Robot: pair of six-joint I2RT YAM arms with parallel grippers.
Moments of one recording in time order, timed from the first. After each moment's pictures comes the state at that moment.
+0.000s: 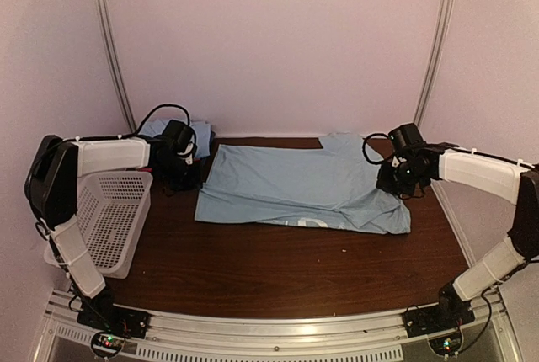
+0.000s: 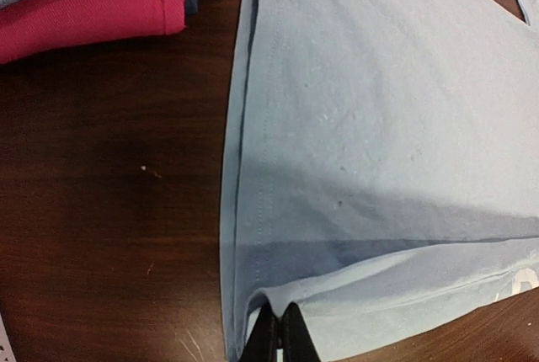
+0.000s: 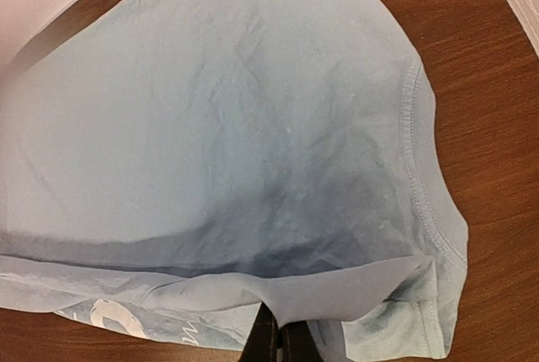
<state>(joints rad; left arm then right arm) -0.43 1.78 1.22 -0.46 0.04 -0.50 0.33 1.42 1.01 -0.54 0.14 0.65</state>
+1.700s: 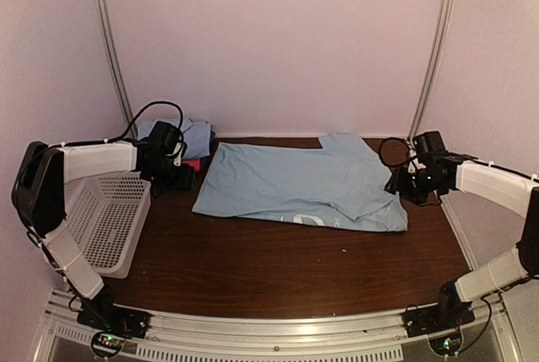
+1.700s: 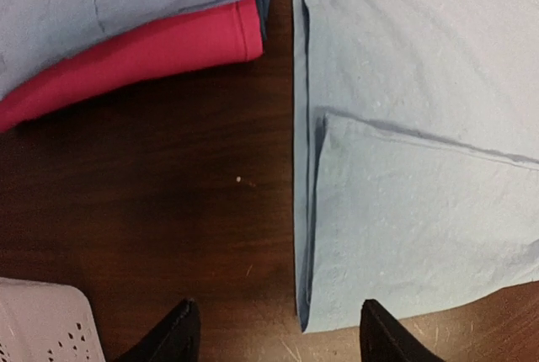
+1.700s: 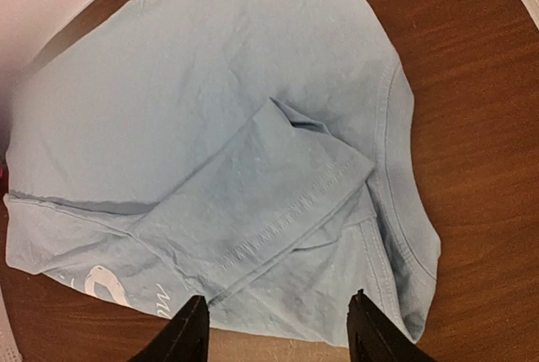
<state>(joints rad) -0.40 1.71 1.18 -0.47 -0.09 -0.28 0.18 1.35 0.90 -0.47 -0.06 0.53</state>
